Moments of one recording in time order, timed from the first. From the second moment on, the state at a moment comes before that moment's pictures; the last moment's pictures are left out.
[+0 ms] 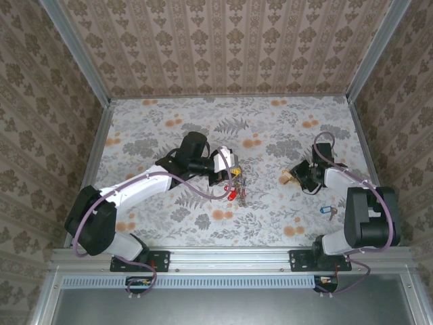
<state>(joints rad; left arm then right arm) -0.75 1.45 0.95 -0.08 0.69 0.55 -0.06 1.45 0.67 -0.34 -0.25 0.86</state>
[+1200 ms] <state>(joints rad) -0.75 1.45 0.95 -0.08 0.69 0.55 -0.05 1.55 0.69 -0.26 -0.26 0.86</state>
